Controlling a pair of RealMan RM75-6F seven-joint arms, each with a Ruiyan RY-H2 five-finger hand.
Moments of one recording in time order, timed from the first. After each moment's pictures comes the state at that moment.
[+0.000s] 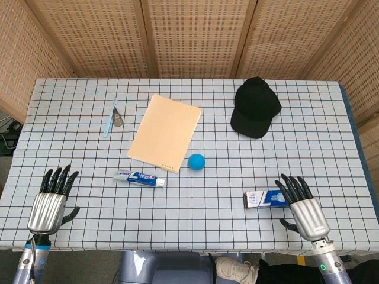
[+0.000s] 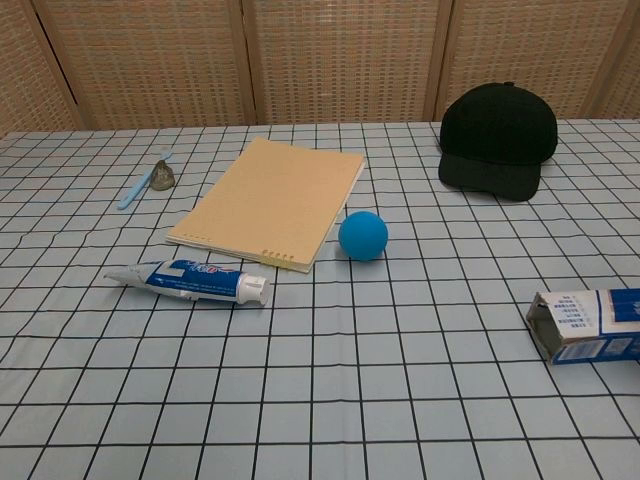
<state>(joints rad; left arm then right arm) -0.13 -1.37 0.00 -1.68 1.54 1.51 0.48 0.15 -1.34 -0.02 -1.49 -1.68 1.48 -0.13</state>
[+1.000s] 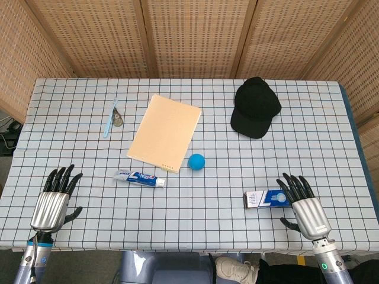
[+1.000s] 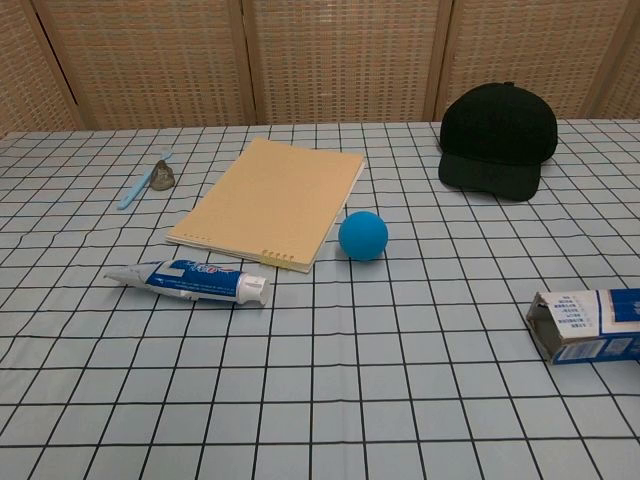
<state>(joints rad) -0.14 -1.37 -0.02 -1.70 1.52 1.46 0.49 0.15 -1.33 -0.01 -1.49 -1.67 1.47 -0.11</state>
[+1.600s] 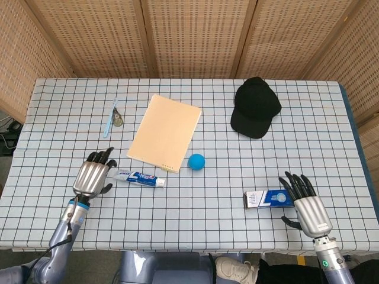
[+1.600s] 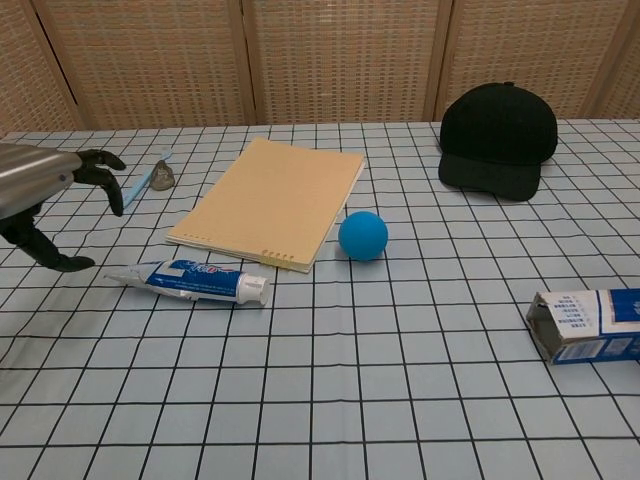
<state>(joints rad) -0.45 -1.48 -0.20 -1.68 1.16 1.12 0.74 0.16 -1.33 0.00 -1.48 -1.64 1.45 -0.07</state>
